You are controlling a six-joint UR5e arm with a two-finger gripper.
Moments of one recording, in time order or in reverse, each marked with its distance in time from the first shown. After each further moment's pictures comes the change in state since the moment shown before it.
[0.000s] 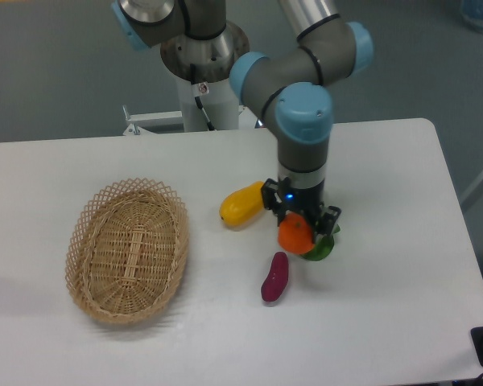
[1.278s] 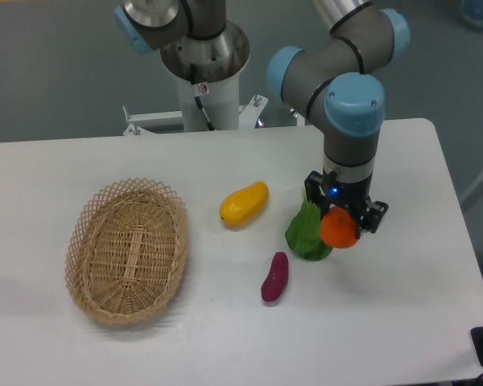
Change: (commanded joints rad) arm 0.037 -0.037 0.114 -0.077 0.046 0.052
